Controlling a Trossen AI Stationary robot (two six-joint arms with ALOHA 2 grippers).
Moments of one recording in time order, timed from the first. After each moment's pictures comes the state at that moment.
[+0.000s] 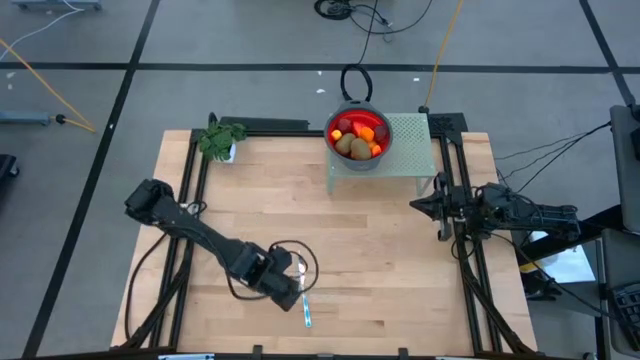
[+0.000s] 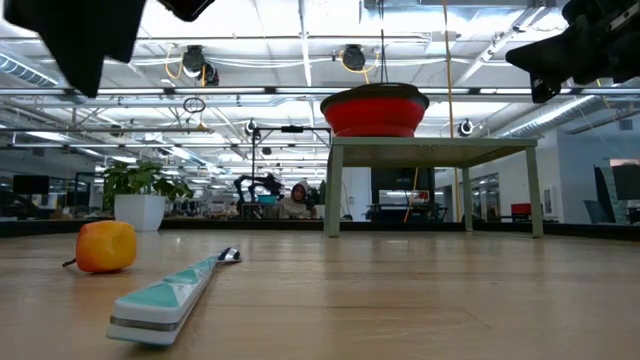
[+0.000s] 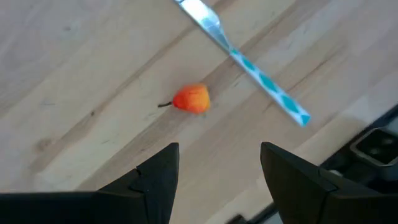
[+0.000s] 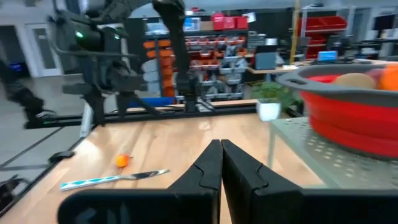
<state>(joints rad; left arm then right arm) -0.51 1.78 1.46 -1.02 0.01 -1.41 -0.02 0.00 0.19 -0.14 0.00 0.07</state>
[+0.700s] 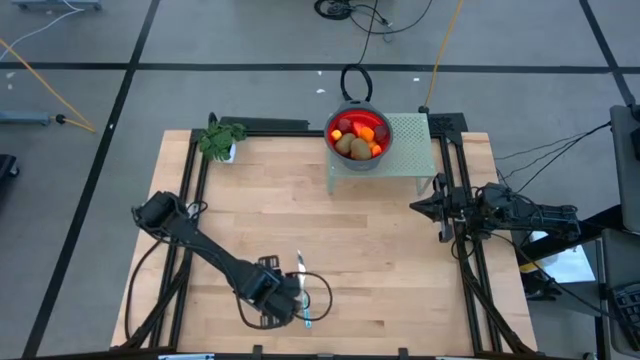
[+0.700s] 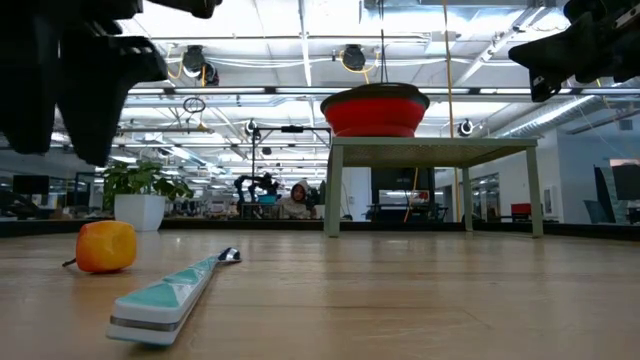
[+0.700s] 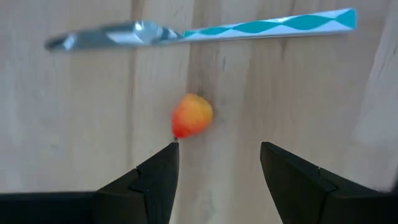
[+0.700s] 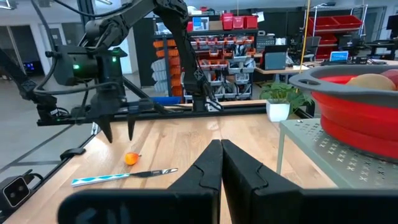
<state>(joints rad) -0.58 1.91 1.45 -0.99 -0.07 -0.69 -0.02 0.00 0.19 -0.14 -0.03 0.07</state>
